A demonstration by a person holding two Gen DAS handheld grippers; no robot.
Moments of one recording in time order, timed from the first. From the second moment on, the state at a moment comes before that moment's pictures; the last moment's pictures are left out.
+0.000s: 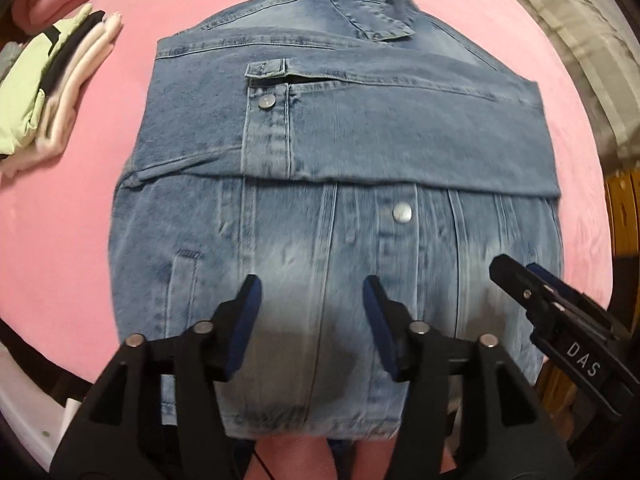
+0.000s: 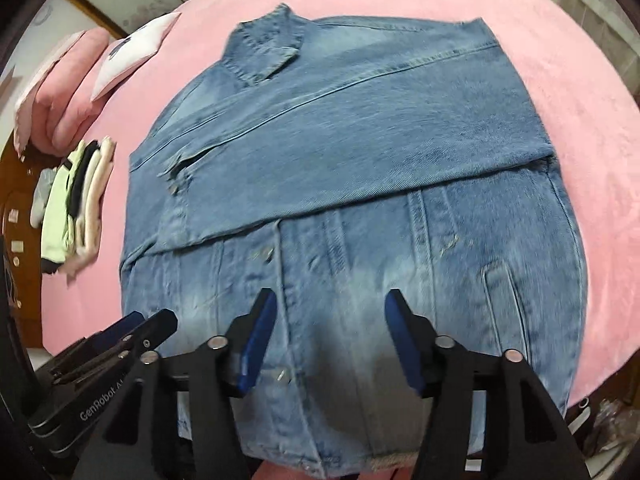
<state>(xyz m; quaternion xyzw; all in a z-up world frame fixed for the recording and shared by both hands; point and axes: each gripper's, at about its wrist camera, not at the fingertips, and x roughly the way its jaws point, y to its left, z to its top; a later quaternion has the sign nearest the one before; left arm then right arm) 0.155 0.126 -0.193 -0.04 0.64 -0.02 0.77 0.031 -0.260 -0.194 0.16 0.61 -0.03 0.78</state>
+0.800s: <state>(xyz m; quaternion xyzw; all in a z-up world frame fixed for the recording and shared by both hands) -0.021 0.168 -0.204 -0.07 0.58 0.03 0.81 -0.122 -0.268 -0.207 0.17 0.57 -0.05 0.81</state>
